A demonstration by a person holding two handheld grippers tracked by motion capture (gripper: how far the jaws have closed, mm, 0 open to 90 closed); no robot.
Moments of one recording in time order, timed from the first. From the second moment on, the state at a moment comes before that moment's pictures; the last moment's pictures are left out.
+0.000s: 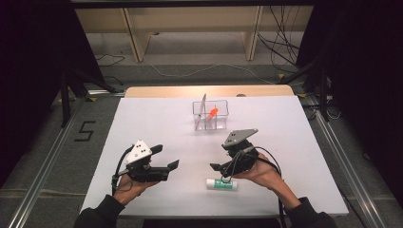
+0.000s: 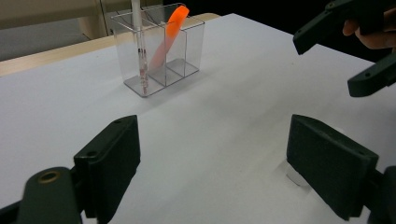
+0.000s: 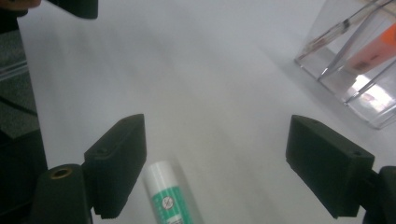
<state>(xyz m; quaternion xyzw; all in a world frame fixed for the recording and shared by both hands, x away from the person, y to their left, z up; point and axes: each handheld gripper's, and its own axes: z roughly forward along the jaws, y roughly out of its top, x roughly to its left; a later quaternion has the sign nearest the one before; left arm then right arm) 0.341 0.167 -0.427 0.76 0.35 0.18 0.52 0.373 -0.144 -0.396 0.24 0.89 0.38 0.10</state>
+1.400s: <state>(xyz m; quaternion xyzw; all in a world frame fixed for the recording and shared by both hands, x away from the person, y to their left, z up) 0.340 0.167 -0.428 0.76 0.35 0.18 0.52 0.355 -0.113 -0.435 0.16 0.96 0.23 0.07</state>
